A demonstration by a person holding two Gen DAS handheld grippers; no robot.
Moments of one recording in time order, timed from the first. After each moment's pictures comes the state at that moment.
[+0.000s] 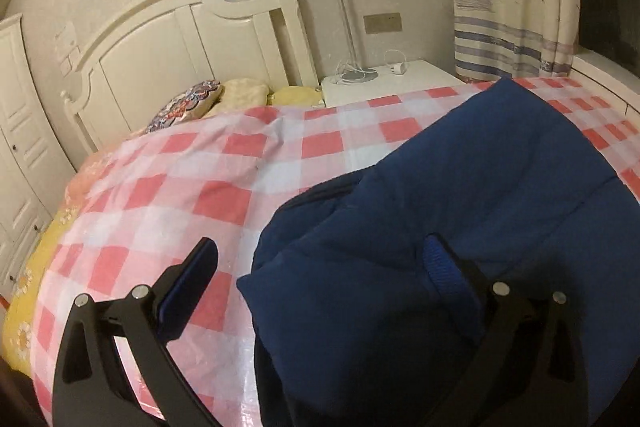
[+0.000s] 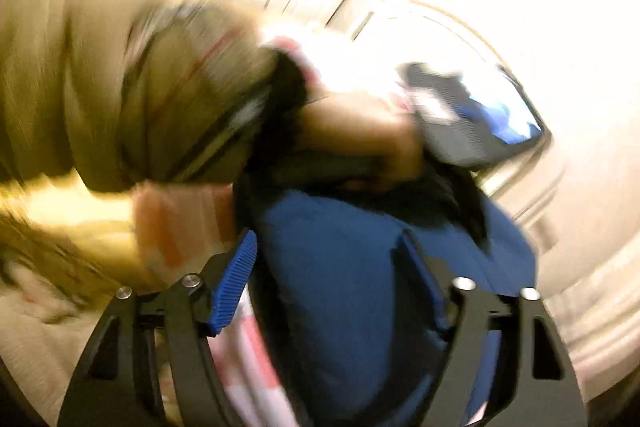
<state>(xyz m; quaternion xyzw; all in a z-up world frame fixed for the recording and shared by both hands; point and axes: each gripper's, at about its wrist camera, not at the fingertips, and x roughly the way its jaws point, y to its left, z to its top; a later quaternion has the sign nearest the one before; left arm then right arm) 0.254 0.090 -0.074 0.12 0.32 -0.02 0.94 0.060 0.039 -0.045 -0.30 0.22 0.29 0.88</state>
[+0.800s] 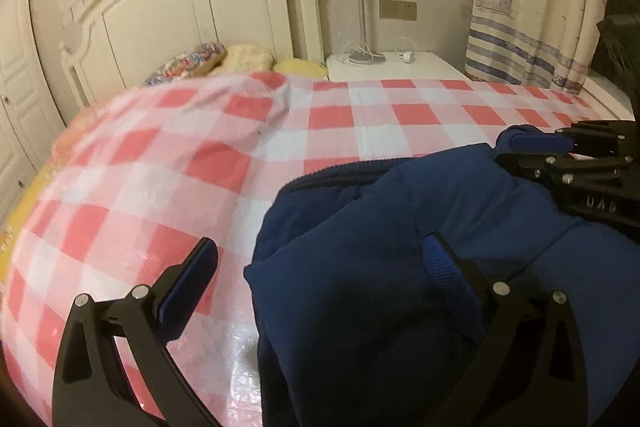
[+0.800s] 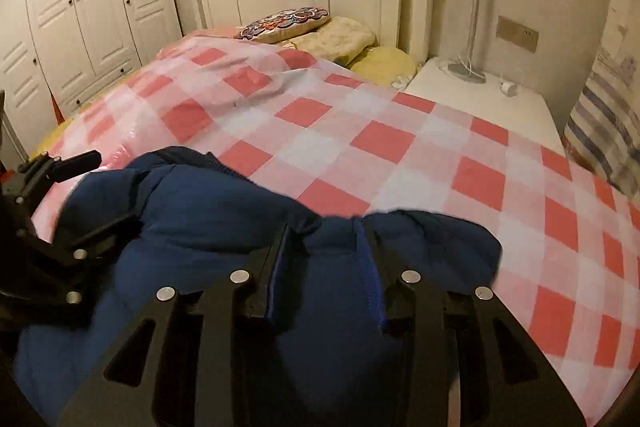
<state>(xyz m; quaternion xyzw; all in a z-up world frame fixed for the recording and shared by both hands) 0.270 0.118 -0.085 0.06 0.37 -0.03 0.93 0.333 -0.092 -0.068 -0.08 0.39 0.16 0.90</state>
